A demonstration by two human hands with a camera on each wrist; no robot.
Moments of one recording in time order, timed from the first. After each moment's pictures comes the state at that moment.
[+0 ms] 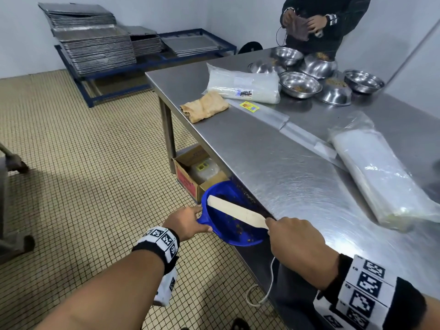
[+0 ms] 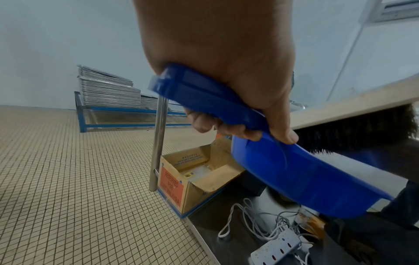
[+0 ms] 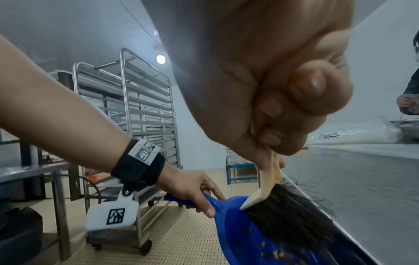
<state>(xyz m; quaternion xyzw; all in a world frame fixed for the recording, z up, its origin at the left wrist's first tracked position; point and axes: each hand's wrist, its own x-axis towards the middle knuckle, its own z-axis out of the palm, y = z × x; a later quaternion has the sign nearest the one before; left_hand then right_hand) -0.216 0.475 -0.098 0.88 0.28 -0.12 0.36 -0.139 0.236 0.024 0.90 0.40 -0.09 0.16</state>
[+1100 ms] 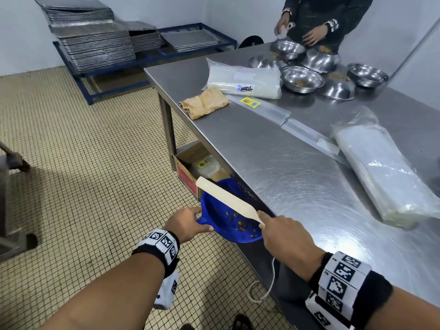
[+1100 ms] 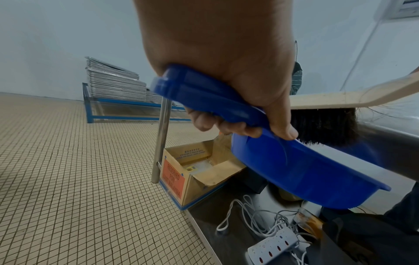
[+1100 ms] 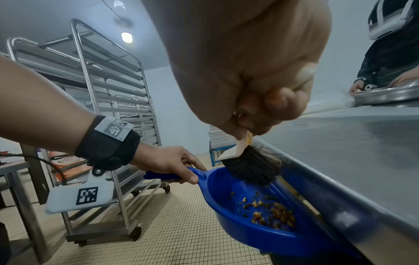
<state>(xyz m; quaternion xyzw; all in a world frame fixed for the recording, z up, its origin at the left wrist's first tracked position) -0.219 0.472 -0.106 0.88 0.28 -0.11 0.36 -0.125 0.244 -0.016 0.91 0.38 -0.13 0.05</state>
